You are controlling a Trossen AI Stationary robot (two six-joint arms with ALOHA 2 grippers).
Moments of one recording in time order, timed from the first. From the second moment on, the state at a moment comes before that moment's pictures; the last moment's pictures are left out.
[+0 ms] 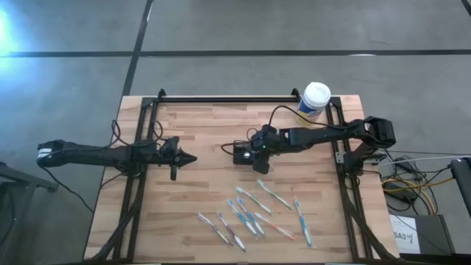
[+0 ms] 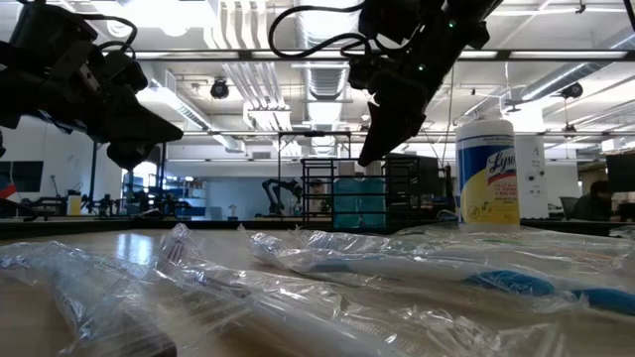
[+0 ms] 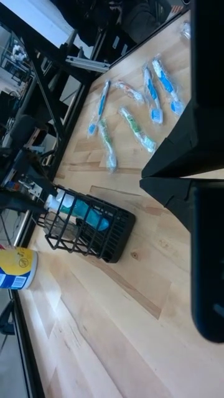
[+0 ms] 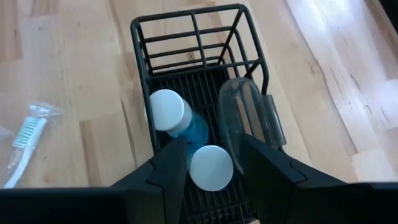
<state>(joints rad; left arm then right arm) 0.08 0.52 0.04 0.29 0.03 -0.35 -0.06 1.64 1.10 -0.42 0.17 0.15</state>
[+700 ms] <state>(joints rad) 0.08 0.52 0.04 0.29 0.03 -0.35 -0.04 1.47 1.15 -0.57 0.18 0.13</state>
